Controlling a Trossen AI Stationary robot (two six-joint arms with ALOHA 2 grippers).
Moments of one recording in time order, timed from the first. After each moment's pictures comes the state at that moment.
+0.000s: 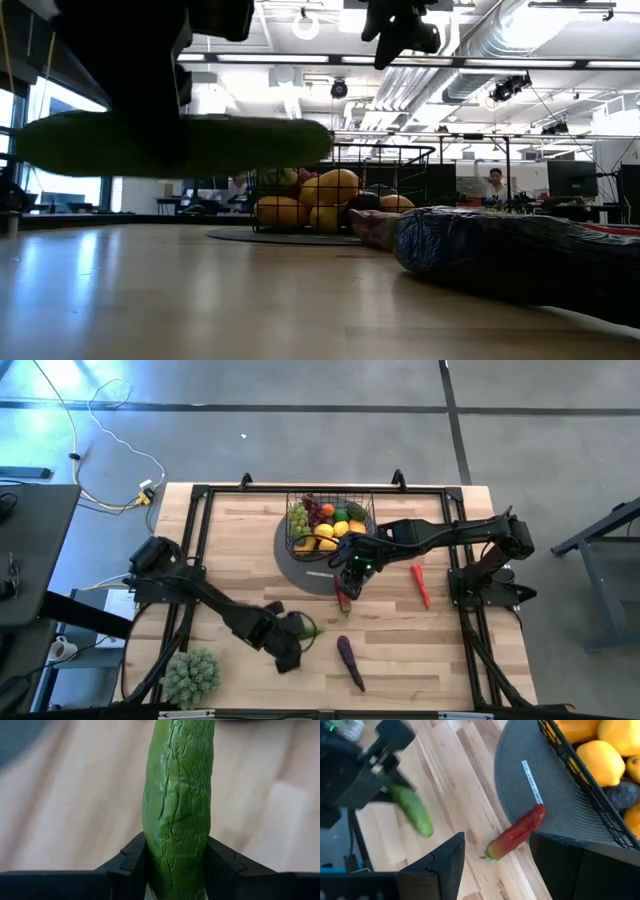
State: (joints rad) left arm -0.42 1.81 1.23 -0.66 -0.25 -0.86; right arm 0.07 1.65 1.59 -0.97 0.00 0.56
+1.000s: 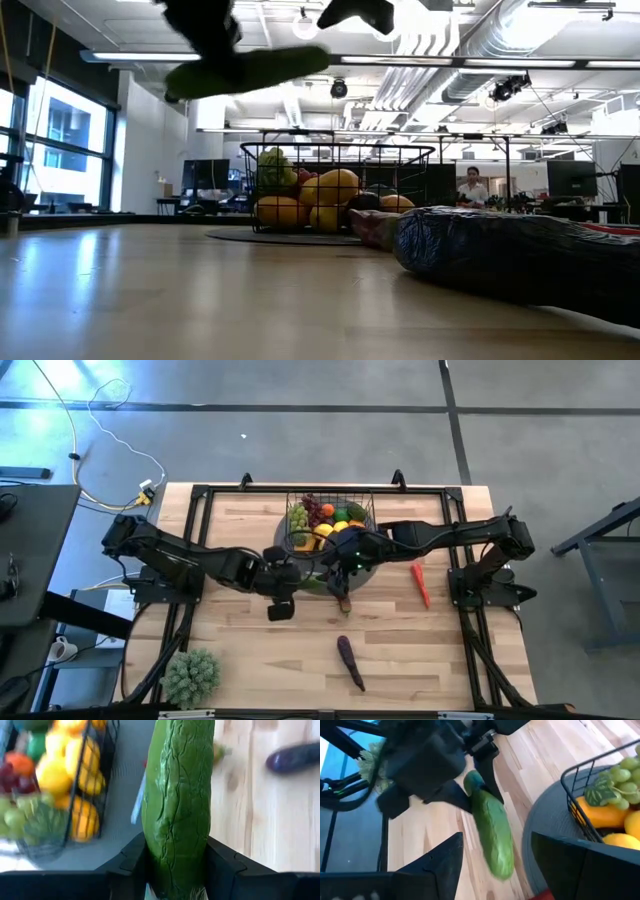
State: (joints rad) left arm -0.15 1.51 1.23 -0.82 -0.36 -0.27; right arm 0.09 1.65 1.59 -0.65 0.02 0.42
